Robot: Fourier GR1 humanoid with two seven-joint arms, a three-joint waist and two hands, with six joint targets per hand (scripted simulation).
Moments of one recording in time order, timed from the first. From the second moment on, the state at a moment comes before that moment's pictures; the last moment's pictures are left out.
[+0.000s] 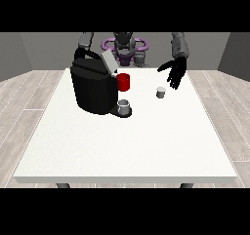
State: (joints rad) left arm -0.40 0.49 0.06 -1.13 -0.32 -0.25 -0.11; right arm -0.17 -0.03 0.07 -1.53 0.18 -0.17 0.01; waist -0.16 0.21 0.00
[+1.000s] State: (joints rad) left arm -0.57 0.44 -0.04 -0.83 -0.66 0.00 -0.23; right arm -0.25 -0.01 0.08 -1.41 0.18 -0.17 0.00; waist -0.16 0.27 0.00
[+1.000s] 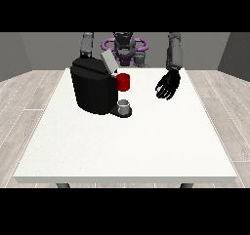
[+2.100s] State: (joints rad) left arm -0.68 0.42 -0.07 -0.66 -0.80 -0.05 -0.30; right arm -0.26 -0.04 0.02 -1.29 0.20 -0.19 -0.01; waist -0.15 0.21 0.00
